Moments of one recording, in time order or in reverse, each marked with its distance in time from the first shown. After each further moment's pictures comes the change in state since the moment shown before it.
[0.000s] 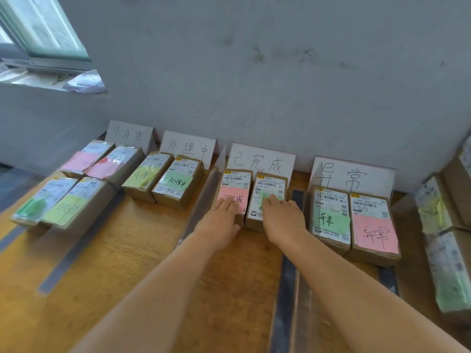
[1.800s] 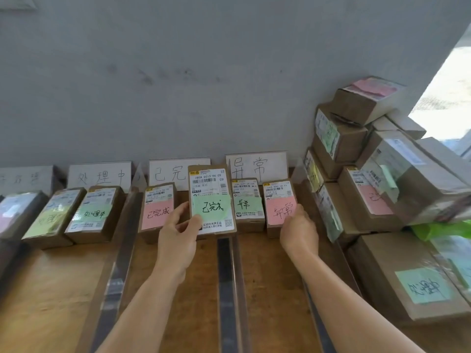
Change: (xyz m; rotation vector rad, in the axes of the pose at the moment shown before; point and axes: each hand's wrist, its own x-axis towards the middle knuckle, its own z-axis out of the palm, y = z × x) left_hand -0.053 0.088 0.001 -1.117 0.224 -0.169; right_hand -0.122 0.123 0.043 0.633 0.414 0.869
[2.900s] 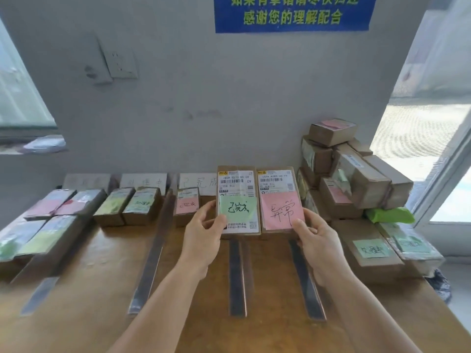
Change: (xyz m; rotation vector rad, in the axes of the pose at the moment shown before) left_hand -0.173 0.049 -0.046 -0.062 -0.112 0.184; right_hand -0.182 0.023 -0.126 0.861 -0.165 -0.156
